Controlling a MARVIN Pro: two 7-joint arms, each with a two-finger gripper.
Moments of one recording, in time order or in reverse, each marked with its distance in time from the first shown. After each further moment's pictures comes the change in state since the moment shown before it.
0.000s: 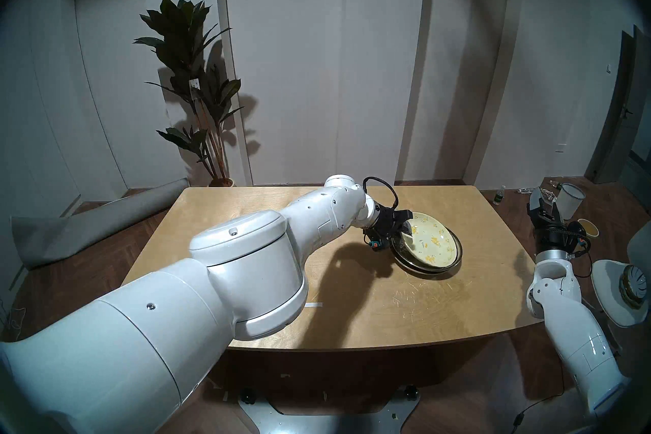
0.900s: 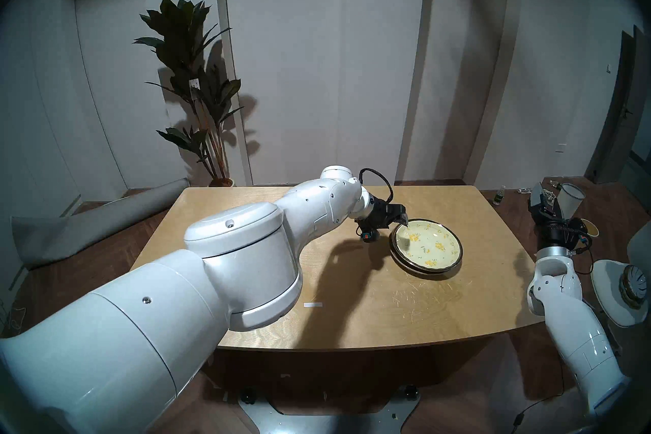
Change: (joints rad) left arm -0.049 0.028 0.047 -0.003 0.082 0.046 0.007; right arm 0.007 0.000 0.006 -0.014 -0.015 -0.003 -0.001
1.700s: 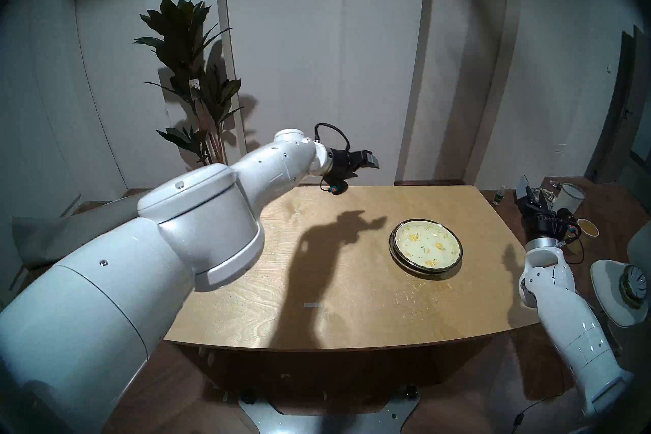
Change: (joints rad) left arm -0.129 0.188 -0.118 0.035 -0.055 0.093 0.163; right arm 0.079 0.000 -0.079 -0.013 -0.013 0.075 -0.025
